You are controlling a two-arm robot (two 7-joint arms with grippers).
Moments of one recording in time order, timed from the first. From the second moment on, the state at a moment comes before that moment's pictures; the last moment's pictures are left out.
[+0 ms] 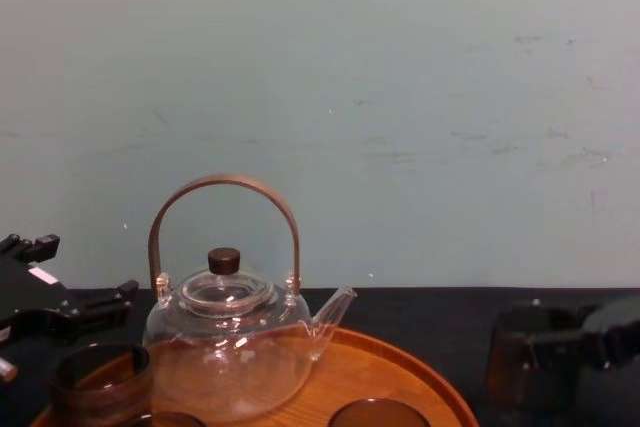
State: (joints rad) left arm -0.20 0.60 0.45 -1.41 -0.25 -0.12 0.03; right arm 0.38 0.55 -0.45 -1.36 0.45 0.30 0.54
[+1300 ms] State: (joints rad) left arm -0.20 0.60 0.45 -1.41 -0.25 -0.12 0.03; right arm 0.54 0.48 -0.56 -1.29 0.42 0.22 0.59
